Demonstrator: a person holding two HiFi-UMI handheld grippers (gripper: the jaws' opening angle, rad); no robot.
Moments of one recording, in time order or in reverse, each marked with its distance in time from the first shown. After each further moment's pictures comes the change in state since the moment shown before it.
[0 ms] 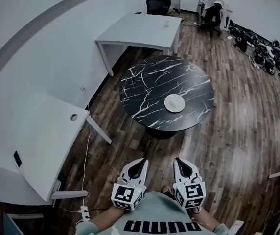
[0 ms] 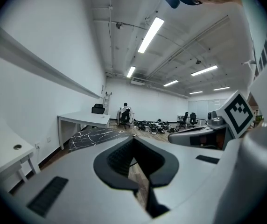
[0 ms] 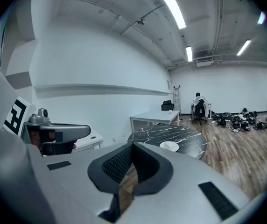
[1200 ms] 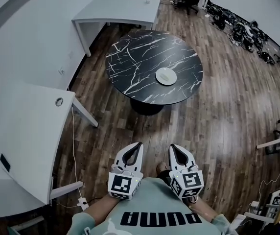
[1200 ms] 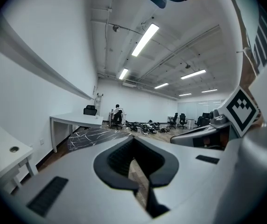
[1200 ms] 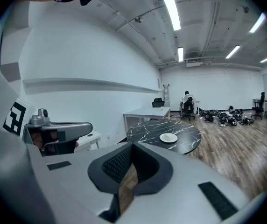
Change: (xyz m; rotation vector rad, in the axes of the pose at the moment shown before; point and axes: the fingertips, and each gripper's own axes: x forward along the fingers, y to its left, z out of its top) left arm -0.053 0.052 -0.029 0.025 -0.025 -0.131; right arm 0.001 0.084 -0.036 0.043 0.023 -0.152
